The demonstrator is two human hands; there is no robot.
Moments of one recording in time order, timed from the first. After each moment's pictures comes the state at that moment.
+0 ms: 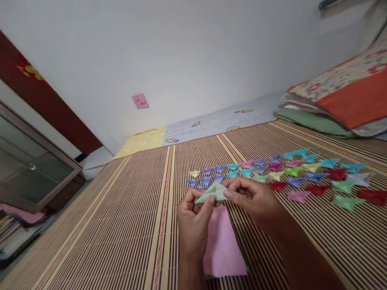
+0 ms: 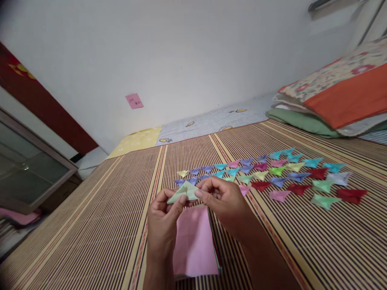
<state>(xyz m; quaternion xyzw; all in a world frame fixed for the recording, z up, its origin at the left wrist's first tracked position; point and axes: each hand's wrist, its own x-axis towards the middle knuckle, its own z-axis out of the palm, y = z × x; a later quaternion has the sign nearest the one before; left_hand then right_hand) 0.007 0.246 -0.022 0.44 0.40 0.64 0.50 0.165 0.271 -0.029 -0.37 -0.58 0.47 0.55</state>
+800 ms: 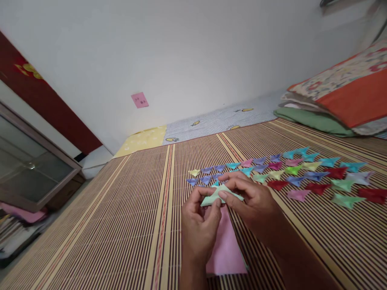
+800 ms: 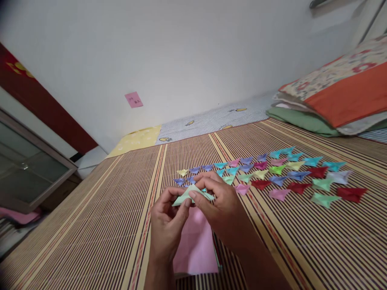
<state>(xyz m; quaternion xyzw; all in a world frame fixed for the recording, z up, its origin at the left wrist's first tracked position) 0.009 0.241 -0.018 0.56 0.44 0.58 0.40 0.155 0.262 -0.019 -0.41 -0.65 0.34 0.55</state>
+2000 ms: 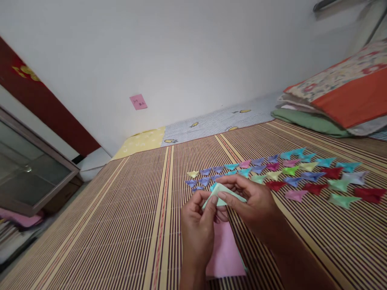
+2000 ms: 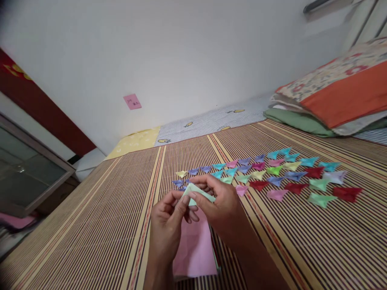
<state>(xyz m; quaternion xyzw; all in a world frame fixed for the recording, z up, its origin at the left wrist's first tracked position) 0.015 0.243 -0.017 0.51 0.42 0.58 0.48 0.155 0.262 -0.021 -0.44 -0.58 0.39 0.56</state>
